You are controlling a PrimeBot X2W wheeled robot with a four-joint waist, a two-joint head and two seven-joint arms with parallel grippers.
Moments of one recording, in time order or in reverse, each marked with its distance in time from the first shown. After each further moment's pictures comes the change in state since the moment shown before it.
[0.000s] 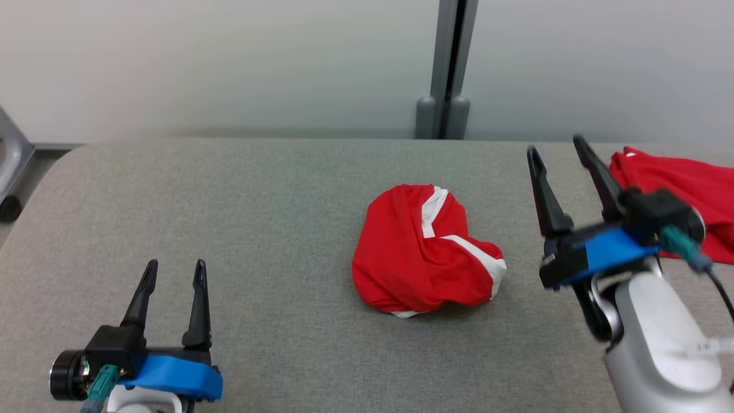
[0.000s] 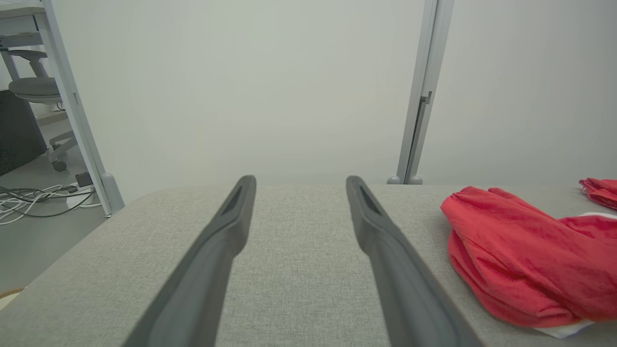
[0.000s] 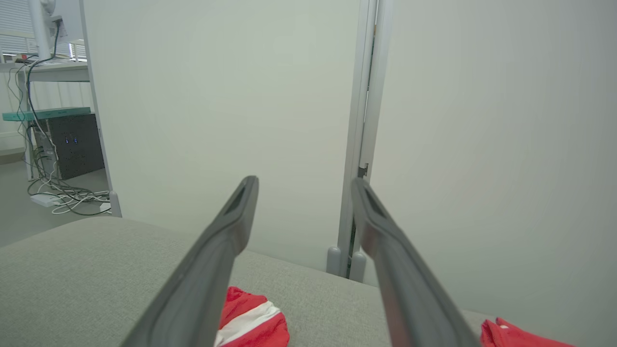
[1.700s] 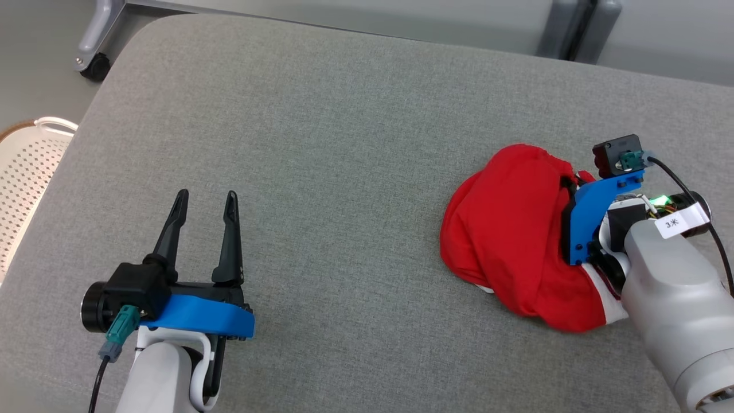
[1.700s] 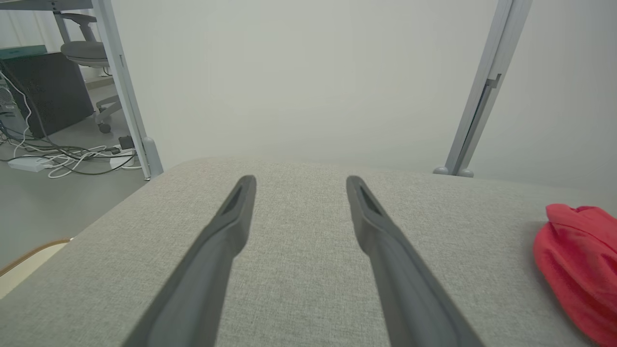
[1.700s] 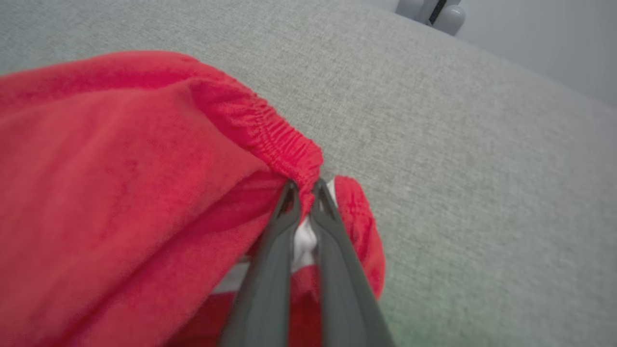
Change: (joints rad) left arm -0.186 -0.052 -0.074 0.010 -0.051 0.000 0.000; right arm -0.524 -0.064 0.160 0.941 0.004 0.000 0.239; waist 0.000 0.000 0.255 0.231
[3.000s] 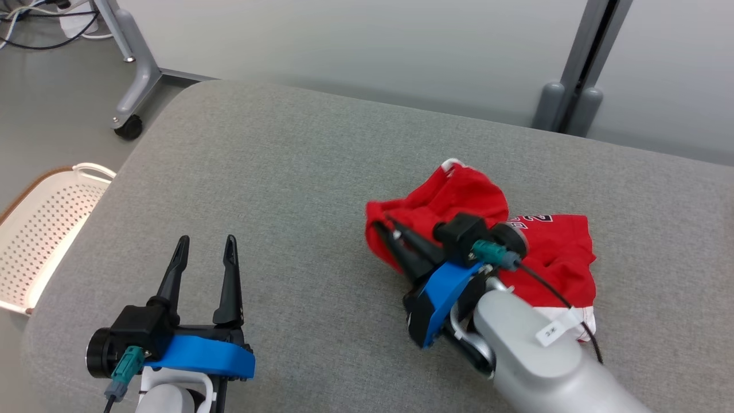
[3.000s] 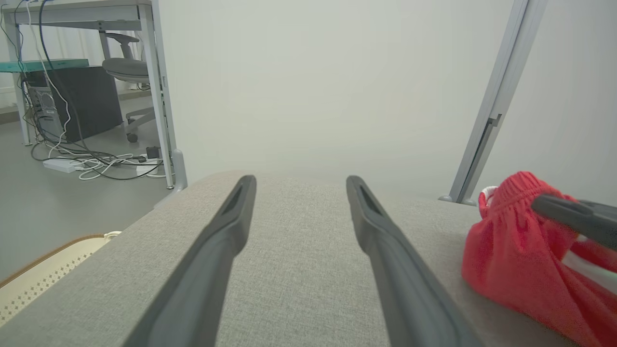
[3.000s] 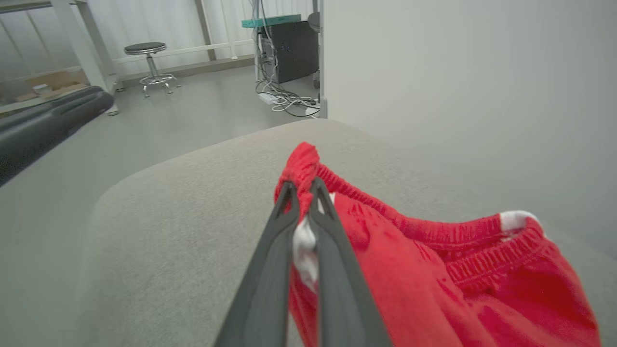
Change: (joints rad) left arm 0.123 -0.013 0.026 -0.026 0.007 0.000 0.000; right arm 0.224 0.140 0.430 -0.490 0.251 0.000 -0.264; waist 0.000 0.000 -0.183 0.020
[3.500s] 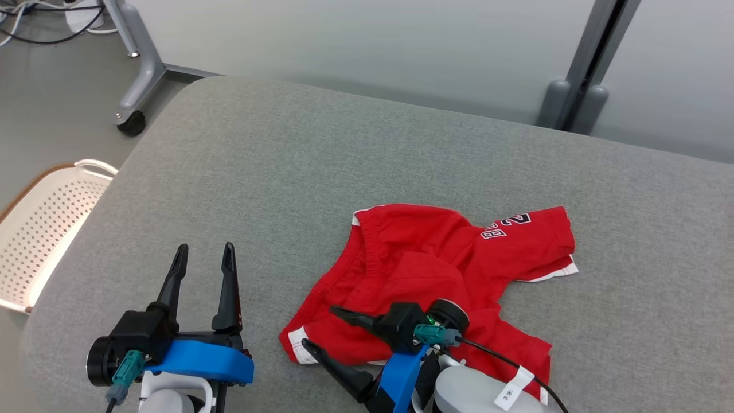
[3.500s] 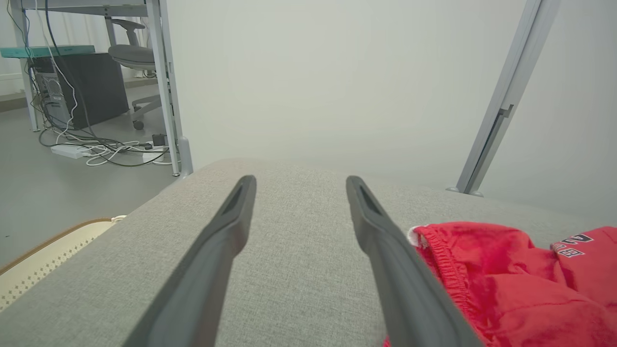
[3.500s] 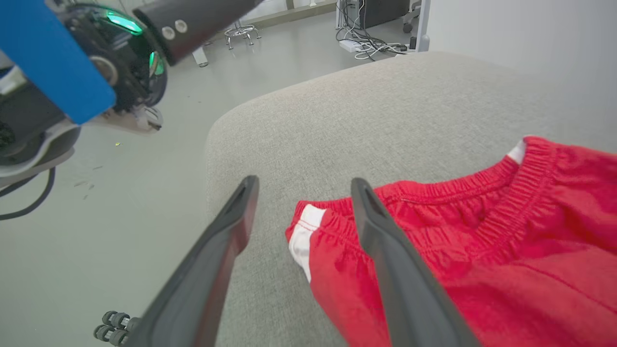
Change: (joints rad) left arm 0.005 -0.004 0.001 0.026 -0.009 0.000 0.000; right arm 0.086 0.005 0.421 -0.076 0.223 0.000 0.000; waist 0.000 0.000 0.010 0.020
